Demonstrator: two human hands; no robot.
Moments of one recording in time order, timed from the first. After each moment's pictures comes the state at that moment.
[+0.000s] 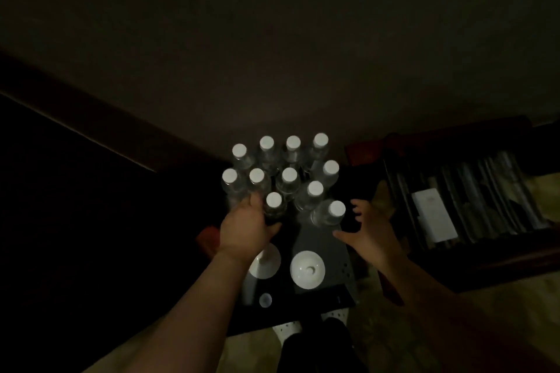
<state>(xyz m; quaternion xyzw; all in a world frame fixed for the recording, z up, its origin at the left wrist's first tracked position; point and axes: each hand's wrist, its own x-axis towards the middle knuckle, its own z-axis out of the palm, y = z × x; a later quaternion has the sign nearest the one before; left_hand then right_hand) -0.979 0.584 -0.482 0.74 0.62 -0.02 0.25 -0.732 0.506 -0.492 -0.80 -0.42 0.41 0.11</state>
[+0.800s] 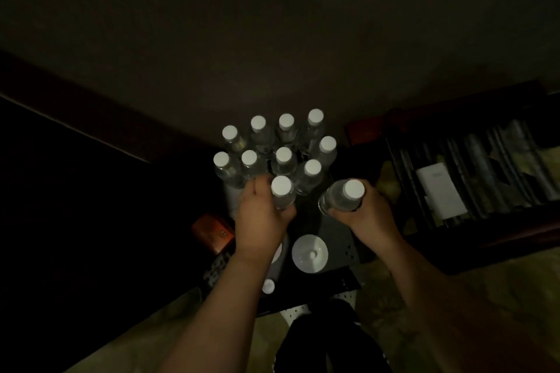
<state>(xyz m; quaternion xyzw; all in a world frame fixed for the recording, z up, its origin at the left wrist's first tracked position) -0.947 0.551 -0.475 0.68 0.64 0.17 0.31 -0.745 0.498 -0.505 -0.78 -0.37 0.42 0.28</state>
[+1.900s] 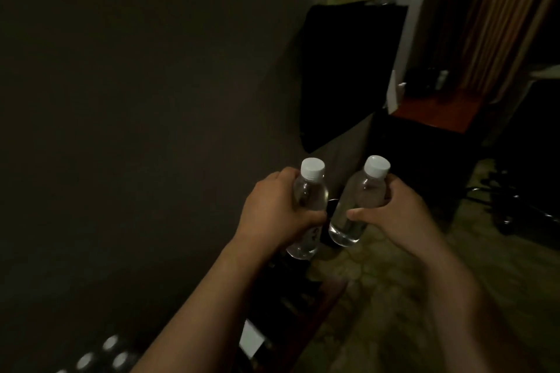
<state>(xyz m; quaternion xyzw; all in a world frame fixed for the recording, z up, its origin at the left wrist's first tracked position) -0.547 0.351 0.019 0.90 0.20 0.24 0.31 -0.406 0.188 0.000 -0.82 -0.25 0.09 0.50</state>
